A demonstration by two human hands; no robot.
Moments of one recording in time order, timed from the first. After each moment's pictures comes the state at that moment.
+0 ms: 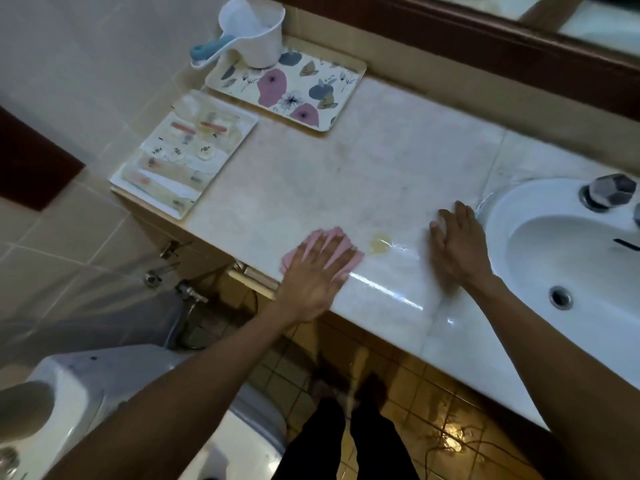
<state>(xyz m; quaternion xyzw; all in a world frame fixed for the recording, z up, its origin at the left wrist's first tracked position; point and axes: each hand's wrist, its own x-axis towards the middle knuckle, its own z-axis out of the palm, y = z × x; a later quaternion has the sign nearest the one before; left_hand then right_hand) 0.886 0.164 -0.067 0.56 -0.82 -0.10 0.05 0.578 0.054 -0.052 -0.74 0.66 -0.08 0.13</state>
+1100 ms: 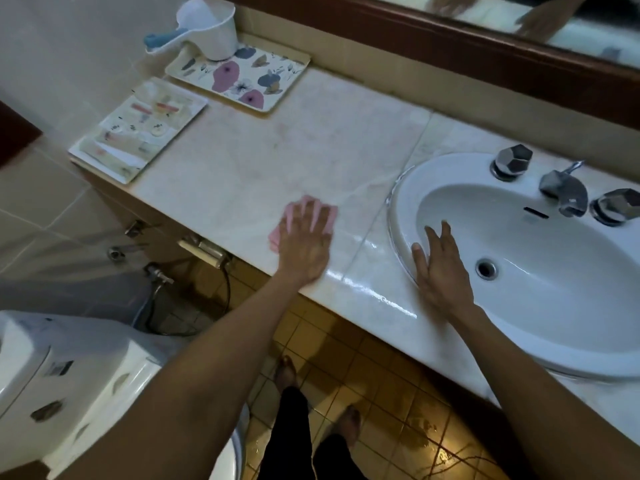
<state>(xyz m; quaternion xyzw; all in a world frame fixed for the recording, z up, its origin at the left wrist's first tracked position) 0.710 0.169 -0.059 0.72 -0.68 -0.13 0.04 0.435 0.169 -0.048 -0.69 0.67 -0.13 0.23</state>
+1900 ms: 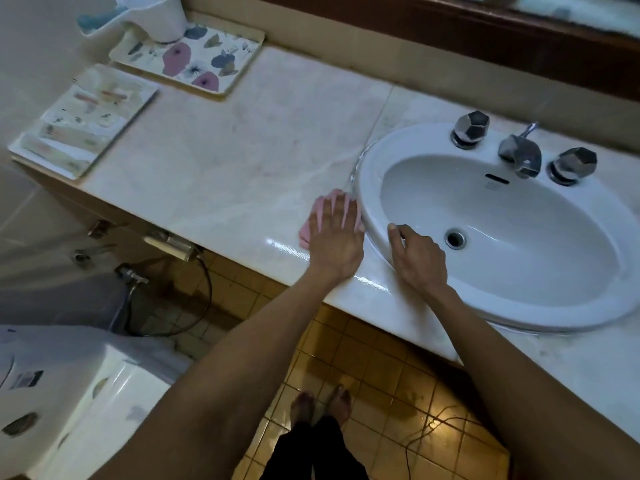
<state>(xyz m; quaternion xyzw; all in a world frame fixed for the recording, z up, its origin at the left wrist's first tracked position) 0.594 0.179 -0.072 0.68 -0.72 -0.12 0.10 0.420 0.184 -0.051 -0.66 0.71 -0.12 0.20</state>
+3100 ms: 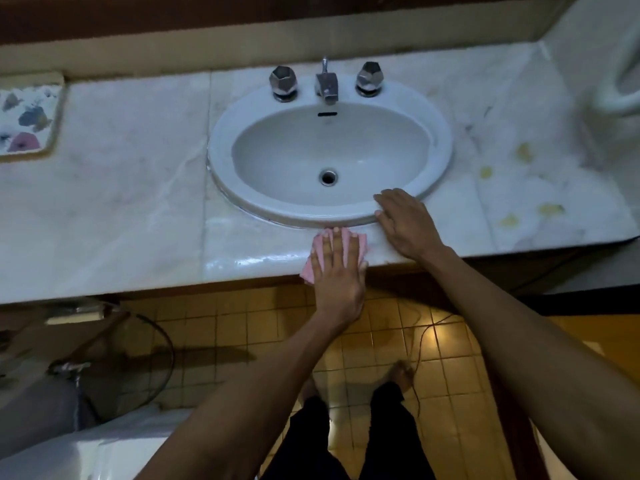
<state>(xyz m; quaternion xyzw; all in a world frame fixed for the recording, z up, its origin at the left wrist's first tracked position) 0.433 0.366 -0.077 0.48 -0.85 -0.20 0.06 0.229 0.335 -0.032 -0.65 0.74 -0.14 0.13</state>
